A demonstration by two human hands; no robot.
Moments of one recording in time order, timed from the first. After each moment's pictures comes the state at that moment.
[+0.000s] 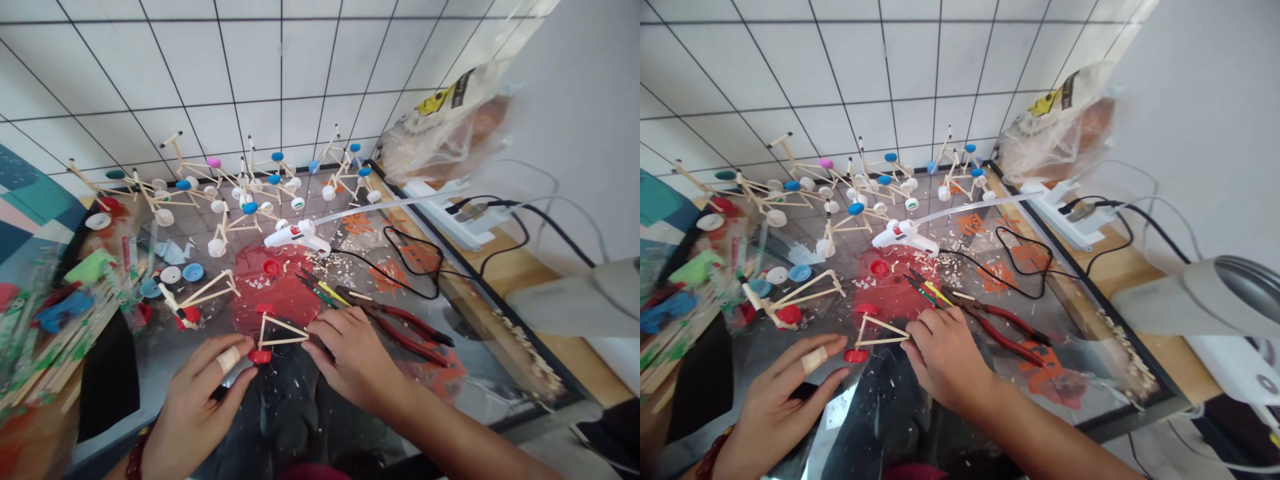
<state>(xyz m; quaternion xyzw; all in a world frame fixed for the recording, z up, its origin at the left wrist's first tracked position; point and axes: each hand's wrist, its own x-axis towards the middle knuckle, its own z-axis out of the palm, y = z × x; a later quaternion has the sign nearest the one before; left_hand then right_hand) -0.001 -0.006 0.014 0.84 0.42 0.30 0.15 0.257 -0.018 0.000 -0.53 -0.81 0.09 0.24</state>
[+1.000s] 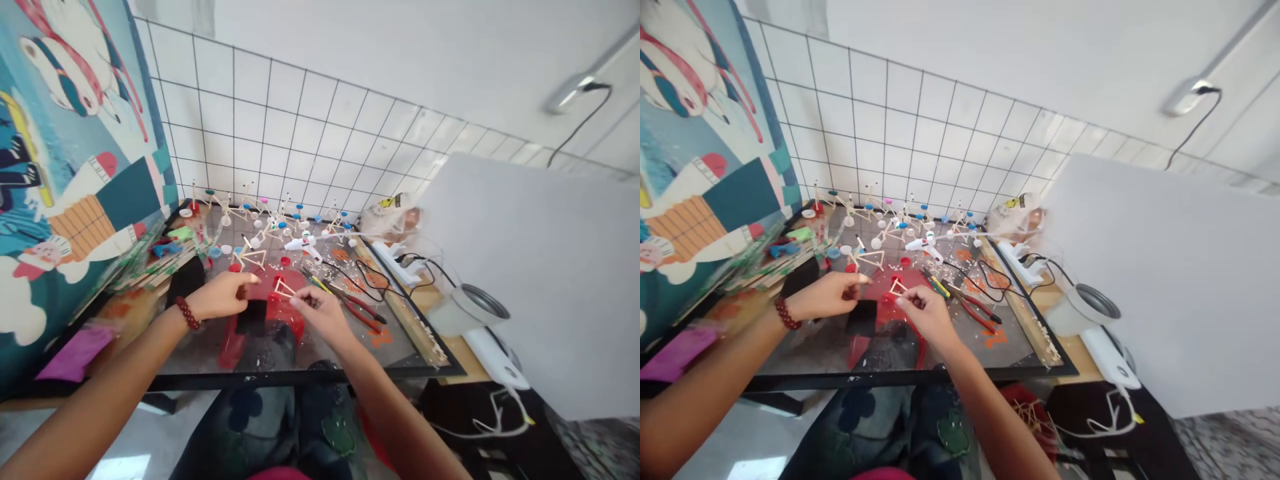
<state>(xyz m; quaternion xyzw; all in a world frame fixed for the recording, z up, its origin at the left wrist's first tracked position) -0.039 -0.015 0.056 0.81 0.45 0.19 0.32 0.203 -0.059 0.032 -0.49 -0.64 0.37 0.47</state>
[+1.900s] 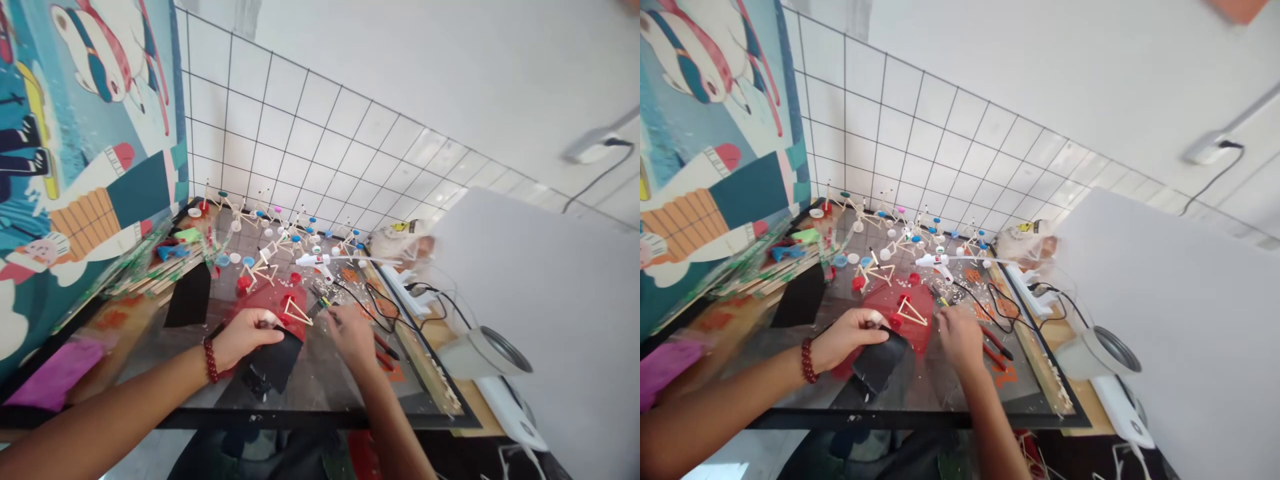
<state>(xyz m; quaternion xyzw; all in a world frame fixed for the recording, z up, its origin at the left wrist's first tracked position) -0.005 -0.037 0.013 0.45 0.38 0.40 0.71 0.244 -0.033 0.009 -0.59 -0.76 -0.05 0.28</state>
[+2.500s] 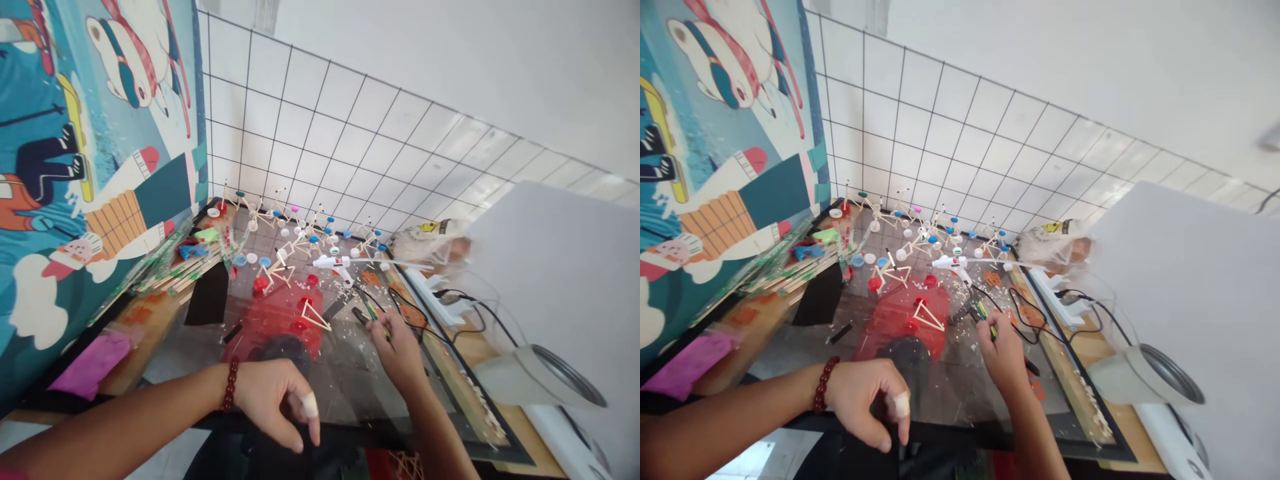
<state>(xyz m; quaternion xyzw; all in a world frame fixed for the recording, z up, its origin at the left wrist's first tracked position) -0.008 -0.067 0.018 0.71 0.12 0.15 0.68 0.289 -0.033 0.013 -0.63 -0.71 -0.04 0.30</state>
